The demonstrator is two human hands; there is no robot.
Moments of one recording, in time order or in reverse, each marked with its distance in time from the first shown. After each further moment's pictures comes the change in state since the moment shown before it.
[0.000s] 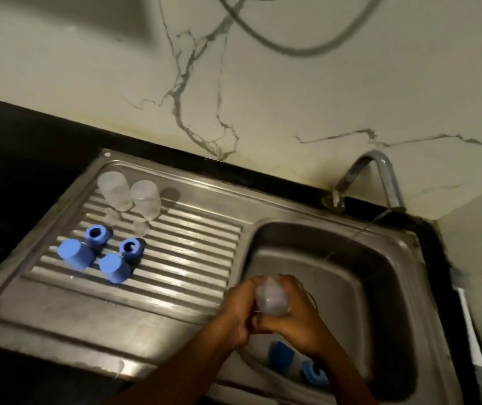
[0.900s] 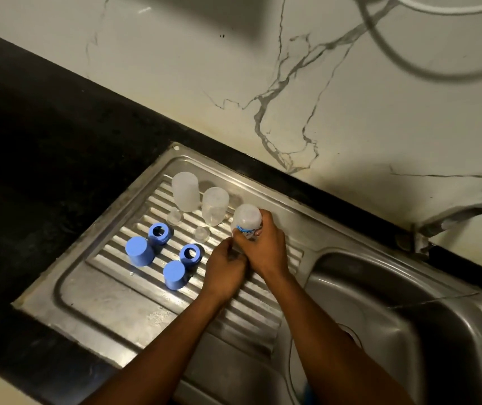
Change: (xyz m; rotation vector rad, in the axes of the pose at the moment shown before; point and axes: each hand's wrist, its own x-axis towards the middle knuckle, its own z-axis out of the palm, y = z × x) left_hand 0.005 0.112 -0.126 0.413 0.400 0.564; right_hand 0.186 -0.120 0.112 -0.013 0.099 -0.155
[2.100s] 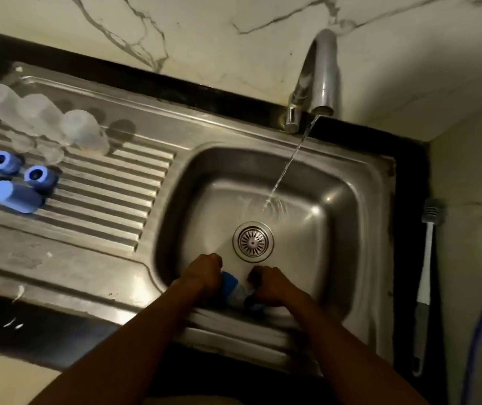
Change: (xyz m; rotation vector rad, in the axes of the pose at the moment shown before) left_hand -0.103 -0.120 0.236 1.059 -0.488 -0.135; right_hand -0.209 0.296 -0.182 -0.401 -0.744 0.511
